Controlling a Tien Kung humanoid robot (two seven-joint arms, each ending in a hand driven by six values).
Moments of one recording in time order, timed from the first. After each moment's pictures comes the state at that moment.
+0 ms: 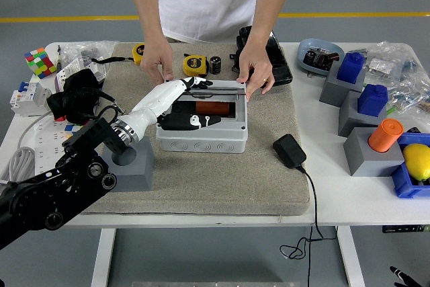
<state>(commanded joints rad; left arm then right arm) -0.55 0.31 -0.69 -1.27 1.62 0.22 -0.01 0.19 -0.20 0.73 0.18 -0.33 -0.05 -0.12</state>
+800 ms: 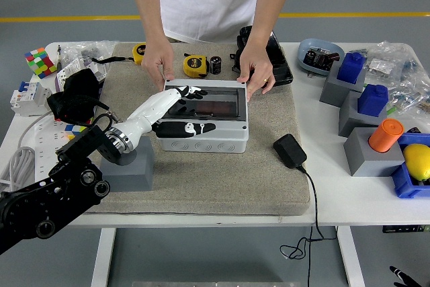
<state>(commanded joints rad) -0.49 0.33 -0.74 -1.33 1.60 0.20 -0.01 0.19 -0.19 0.73 0.18 -0.33 -0.05 -0.12</state>
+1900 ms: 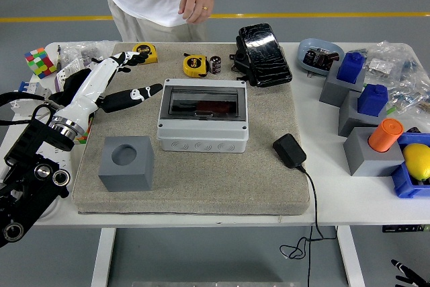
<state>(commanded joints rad) -0.28 0.32 -1.13 -1.40 1.67 0.22 -0.06 0.21 -0.21 0.71 0.19 -0.33 -0.05 -0.13</state>
